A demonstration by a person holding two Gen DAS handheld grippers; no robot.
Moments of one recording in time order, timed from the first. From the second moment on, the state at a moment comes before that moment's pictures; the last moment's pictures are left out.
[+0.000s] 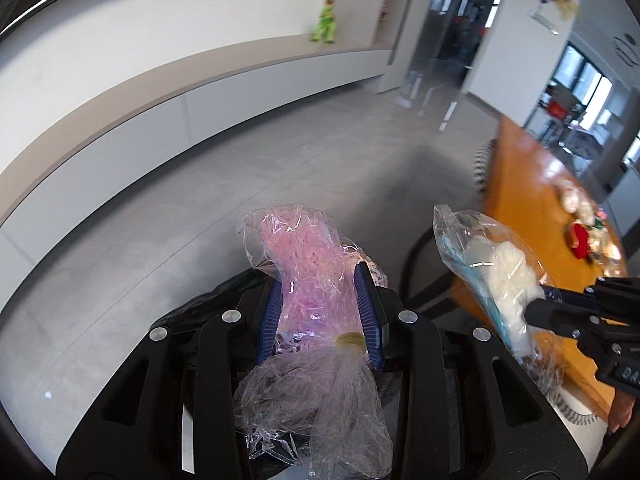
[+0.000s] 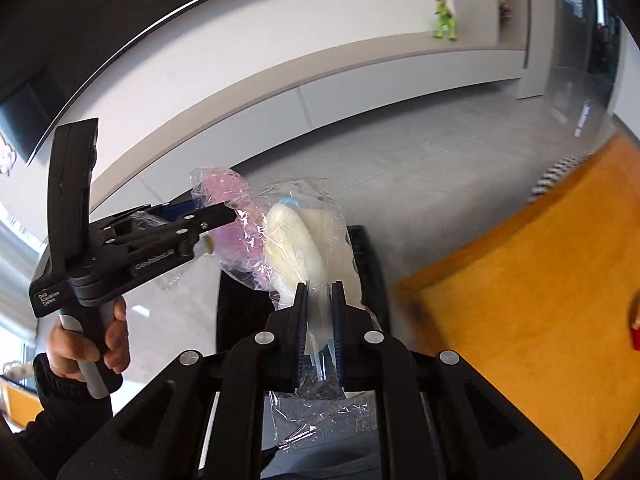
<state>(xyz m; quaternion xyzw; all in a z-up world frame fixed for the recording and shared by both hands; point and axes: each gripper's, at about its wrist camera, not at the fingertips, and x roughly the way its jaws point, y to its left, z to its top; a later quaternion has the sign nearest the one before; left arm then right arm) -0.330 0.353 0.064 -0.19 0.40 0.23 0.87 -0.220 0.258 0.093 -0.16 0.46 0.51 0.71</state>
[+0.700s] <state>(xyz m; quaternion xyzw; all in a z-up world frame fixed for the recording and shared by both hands) -0.341 0.390 0.029 -0.22 0.41 0.31 0.83 -0.218 0.261 0.069 -0.16 0.47 0.49 0.71</state>
